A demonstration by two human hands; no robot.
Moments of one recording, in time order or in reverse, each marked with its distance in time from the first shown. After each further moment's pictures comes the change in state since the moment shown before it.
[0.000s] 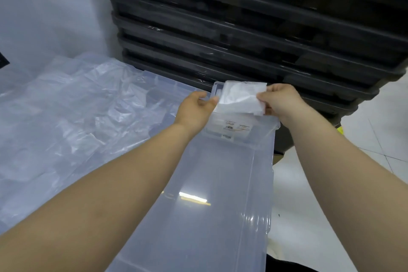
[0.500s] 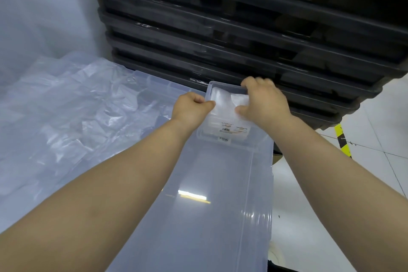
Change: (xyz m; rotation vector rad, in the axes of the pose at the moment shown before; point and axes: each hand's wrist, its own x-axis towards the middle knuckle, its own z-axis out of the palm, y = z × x) left_hand 0.023 -0.004 0.009 -0.046 0.007 -0.090; right_hand 0.016 0.013 0.022 -1.091 0.128 -0.505
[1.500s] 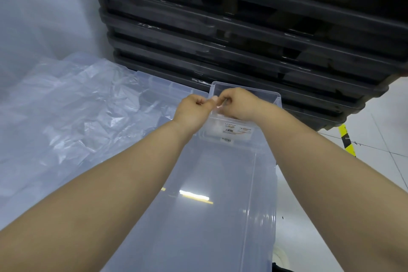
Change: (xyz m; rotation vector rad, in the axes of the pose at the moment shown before) left_hand -0.007 0.003 -0.001 0.026 -0.036 0.026; right_hand 0.028 -0.018 0.019 0.465 -0.375 -0.050
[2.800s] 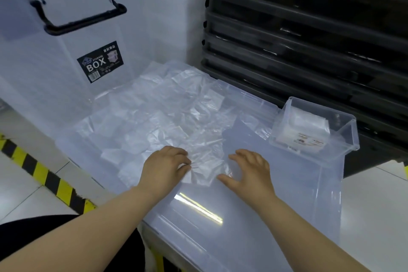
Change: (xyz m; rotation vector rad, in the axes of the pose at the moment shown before) left_hand -0.116 -0.139 -0.170 0.937 0.154 0.512; right_hand -0.101 -0.079 0.145 -0.172 0.110 -0.185
